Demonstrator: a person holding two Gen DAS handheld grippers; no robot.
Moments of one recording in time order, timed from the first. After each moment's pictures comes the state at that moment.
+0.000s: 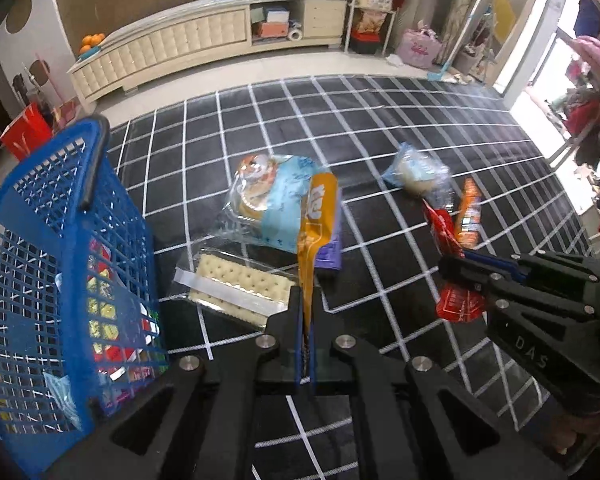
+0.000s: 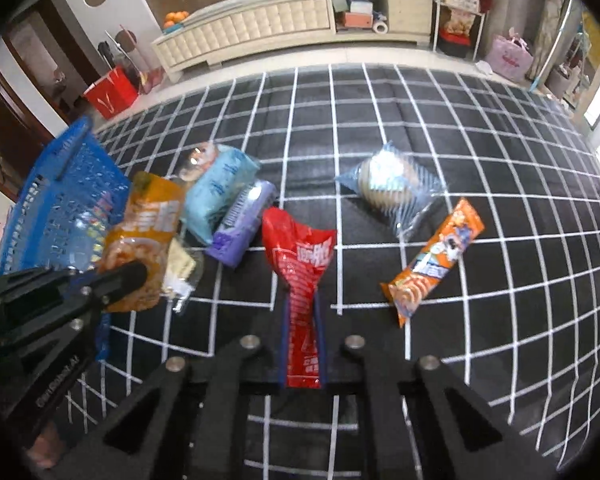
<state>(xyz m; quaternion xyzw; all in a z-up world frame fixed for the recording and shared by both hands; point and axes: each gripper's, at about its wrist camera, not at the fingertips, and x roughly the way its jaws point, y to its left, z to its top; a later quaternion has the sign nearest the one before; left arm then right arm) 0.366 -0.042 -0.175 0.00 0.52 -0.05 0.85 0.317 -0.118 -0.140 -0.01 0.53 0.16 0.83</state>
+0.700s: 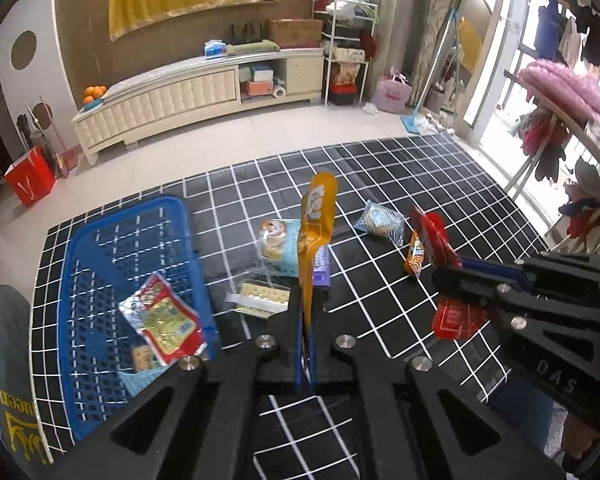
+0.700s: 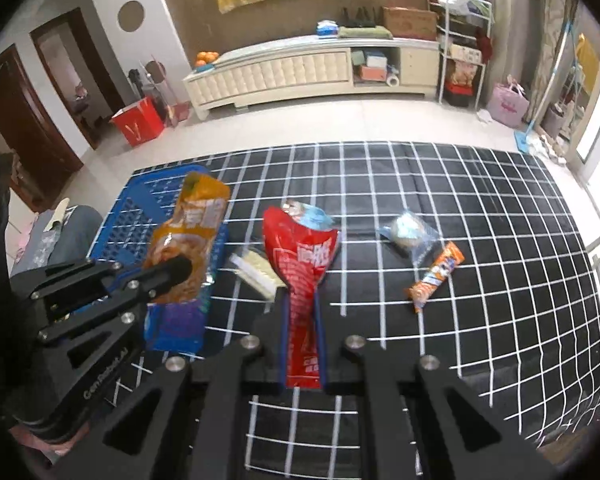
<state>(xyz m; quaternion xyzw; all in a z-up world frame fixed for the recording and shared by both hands) 0.297 -0.002 -0.067 0.01 0.44 -0.08 0.90 0.250 -0.069 -0.038 -0.02 0.46 0.19 0.87</state>
